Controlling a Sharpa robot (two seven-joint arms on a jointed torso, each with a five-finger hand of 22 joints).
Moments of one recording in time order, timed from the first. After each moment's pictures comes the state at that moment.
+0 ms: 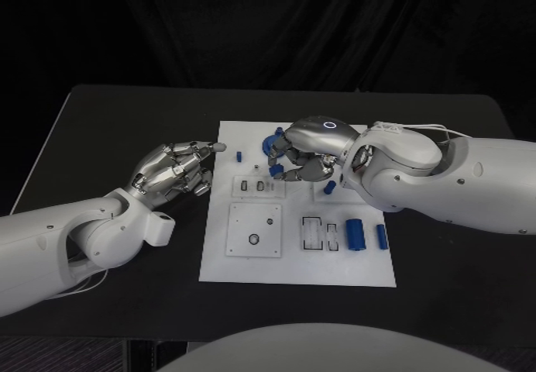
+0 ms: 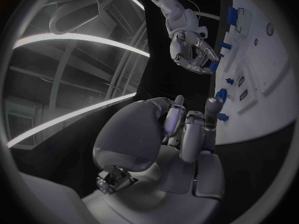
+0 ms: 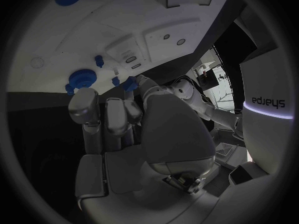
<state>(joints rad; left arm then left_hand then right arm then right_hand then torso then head) 1.19 -1.05 -0.21 1.67 -0.09 0.02 0.67 1.34 0.09 0.44 0.16 0.66 0.79 0.20 0.20 0.07 1.37 0.13 1.52 1.28 1.46 0.09 1.57 1.31 0.11 0.85 0.17 1.42 1.06 1.44 -0.77 -0.25 1.72 -1.57 -0.35 -0.07 1.41 -0.04 0.19 0.16 0.31 0.97 0.08 0.32 0.38 1.22 0.00 1.25 1.13 1.44 -0.06 1.17 1.28 0.09 1.37 0.05 1.02 1.31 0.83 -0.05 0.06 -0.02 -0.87</state>
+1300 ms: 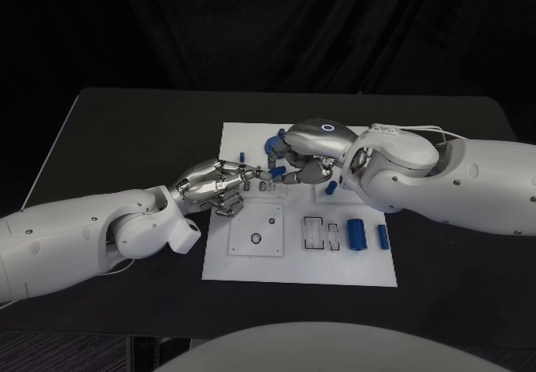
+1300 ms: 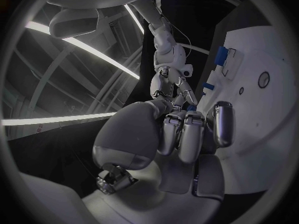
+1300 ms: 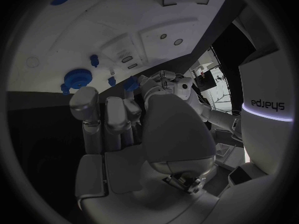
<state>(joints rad) 1.19 -0.93 -0.21 1.61 -0.21 0.21 0.48 1.28 0.08 0.45 0.18 0.54 0.76 0.19 0.15 0.07 1.47 0.11 1.57 1.31 1.47 0.07 1.57 1.31 0.08 1.20 0.18 1.52 1.30 1.43 -0.74 -0.25 1.69 -1.58 -0.34 -0.05 1.39 -0.05 0.19 0.17 0.30 0.96 0.08 0.32 0.38 1.19 0.00 1.22 1.10 1.42 -0.06 1.14 1.25 0.09 1.35 0.06 0.99 1.31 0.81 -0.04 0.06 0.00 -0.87</state>
